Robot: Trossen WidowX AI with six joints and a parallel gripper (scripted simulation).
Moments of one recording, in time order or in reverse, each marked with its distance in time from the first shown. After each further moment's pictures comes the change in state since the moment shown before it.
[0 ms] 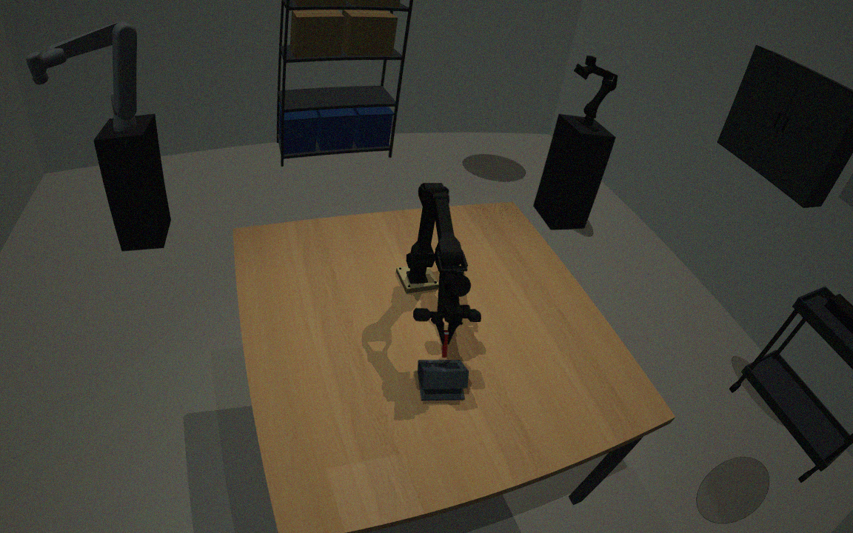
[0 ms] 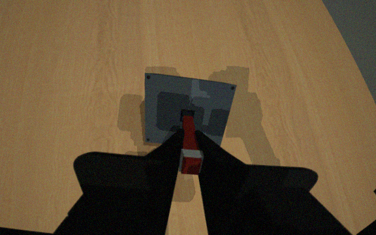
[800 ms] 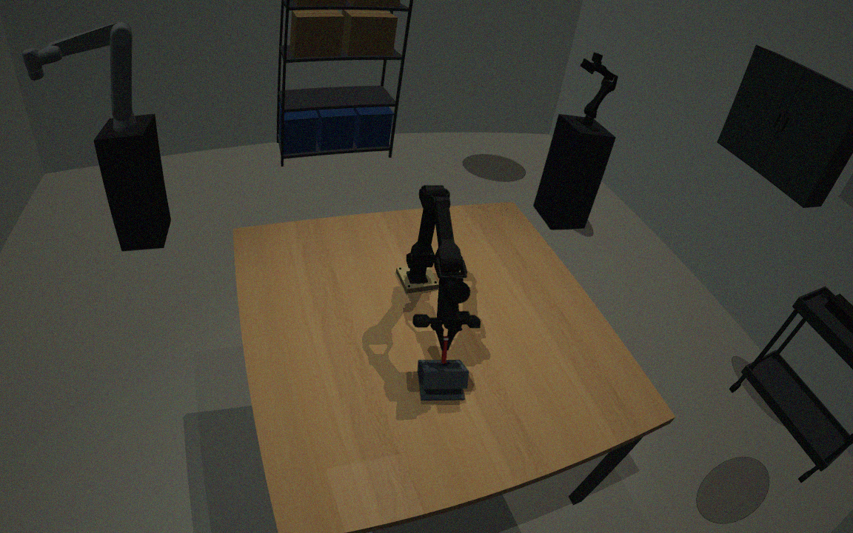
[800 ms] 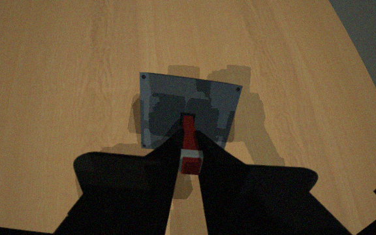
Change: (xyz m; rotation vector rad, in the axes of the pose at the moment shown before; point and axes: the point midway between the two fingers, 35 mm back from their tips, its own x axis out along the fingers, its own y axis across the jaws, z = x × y) arm 0.018 0.000 -0.001 0.000 -0.001 -0.002
